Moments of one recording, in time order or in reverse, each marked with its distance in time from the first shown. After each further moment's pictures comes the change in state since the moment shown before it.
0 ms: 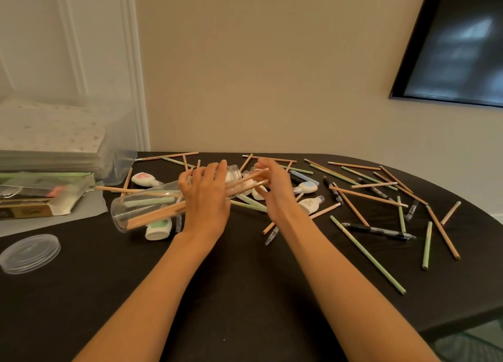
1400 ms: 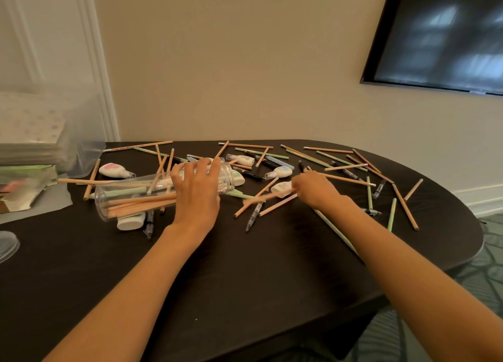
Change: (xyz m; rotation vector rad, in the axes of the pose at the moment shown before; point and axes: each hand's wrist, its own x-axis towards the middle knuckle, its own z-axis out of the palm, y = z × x) left_hand -0.010 0.027 0.008 0.073 -0.096 0.075; right_hand 0.017 -0.015 -0.132 -1.878 -0.071 -0.199
